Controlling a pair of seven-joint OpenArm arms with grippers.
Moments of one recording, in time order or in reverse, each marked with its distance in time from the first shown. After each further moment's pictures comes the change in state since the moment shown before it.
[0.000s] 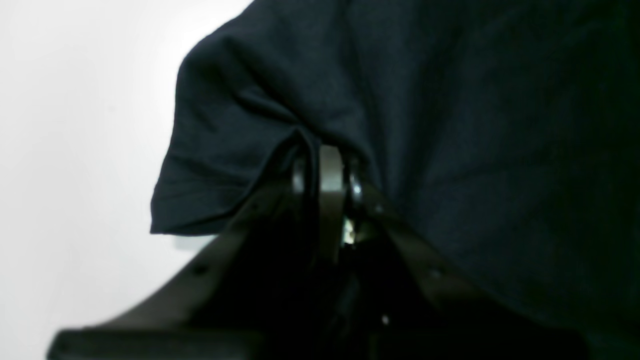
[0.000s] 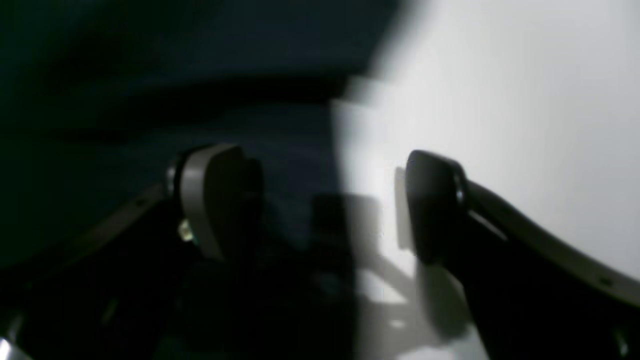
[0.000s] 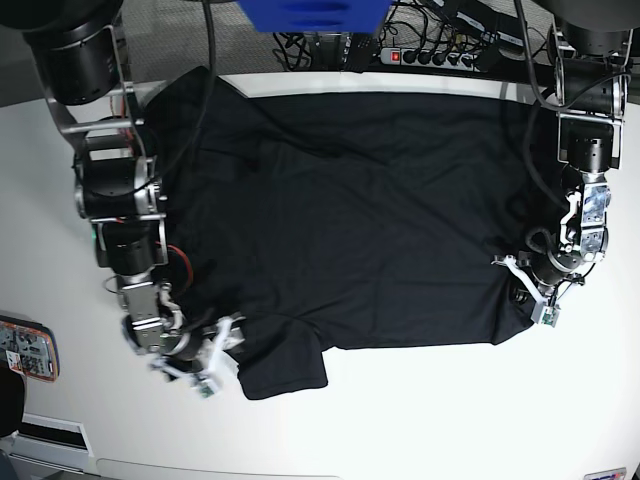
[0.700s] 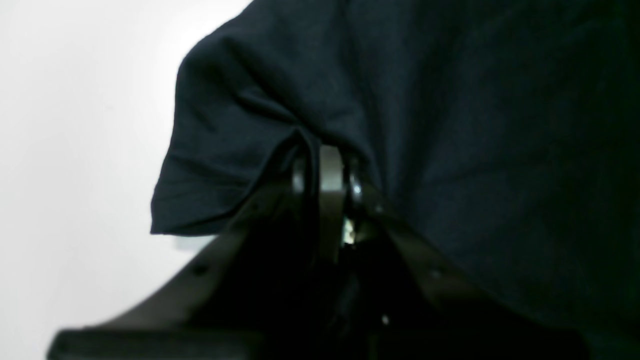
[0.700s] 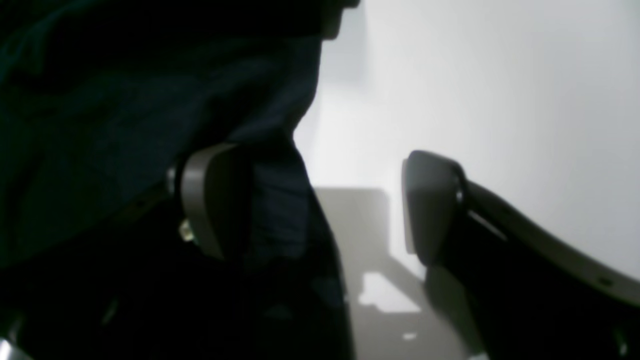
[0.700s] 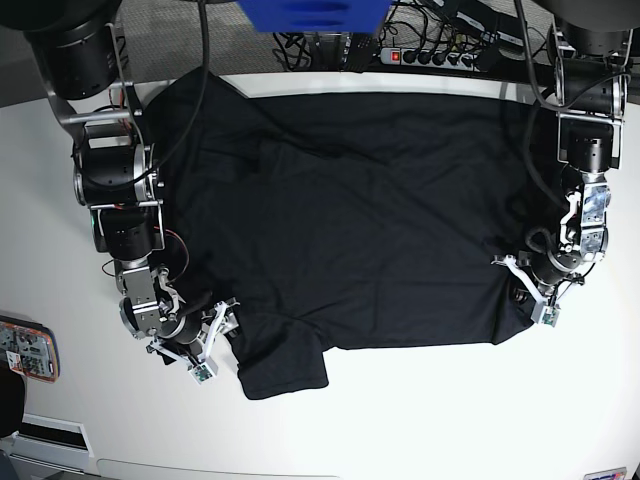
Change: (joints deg) left arm 0.0 0.0 -0.1 0.0 0.0 0.0 0.0; right arm -3.2 0.1 0.2 0.6 0.7 -0.1 -0.3
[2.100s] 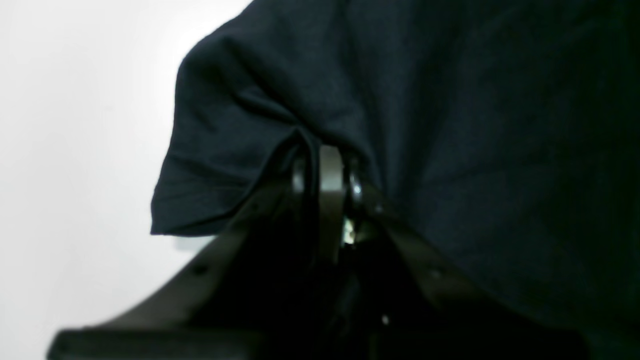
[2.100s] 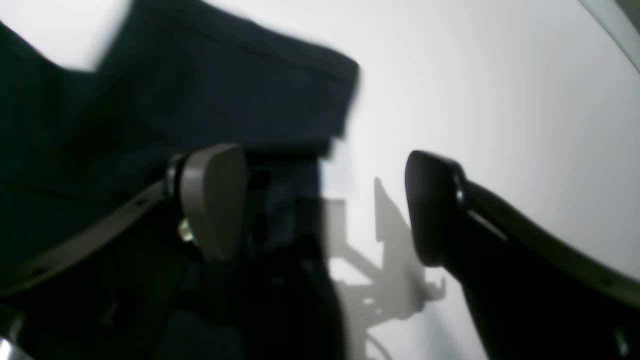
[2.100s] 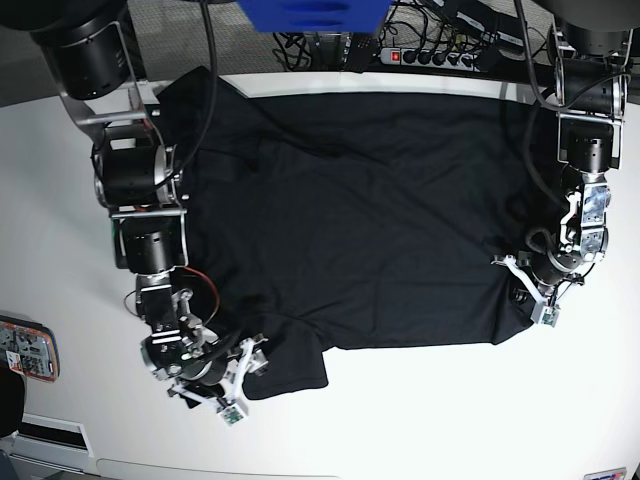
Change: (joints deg) left arm 0.0 0.0 0.0 0.0 0.0 0.0 0.1; right arm 0.1 -5.5 2.8 16.5 -0.3 0.1 -14.1
